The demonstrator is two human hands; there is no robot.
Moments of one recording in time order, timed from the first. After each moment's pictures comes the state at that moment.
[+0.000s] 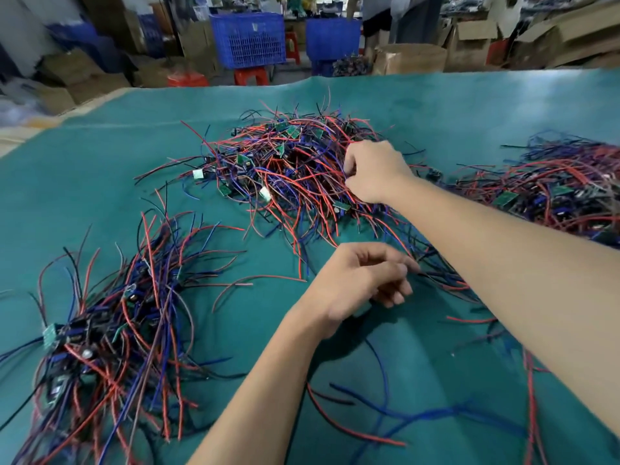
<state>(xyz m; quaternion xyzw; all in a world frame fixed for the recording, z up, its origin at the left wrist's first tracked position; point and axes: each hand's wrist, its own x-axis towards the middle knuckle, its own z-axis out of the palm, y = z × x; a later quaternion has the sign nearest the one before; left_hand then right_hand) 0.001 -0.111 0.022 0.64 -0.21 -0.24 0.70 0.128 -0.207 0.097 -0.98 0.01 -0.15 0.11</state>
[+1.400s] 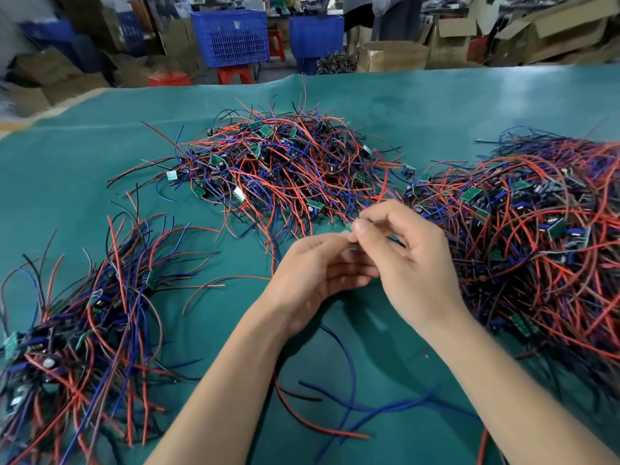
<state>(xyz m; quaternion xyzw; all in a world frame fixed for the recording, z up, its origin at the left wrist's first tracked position) 0.005 -0.110 0.025 0.55 -0.09 -0.25 0.79 -0.041 -0.241 0.038 -0.78 -0.07 -0.25 0.57</state>
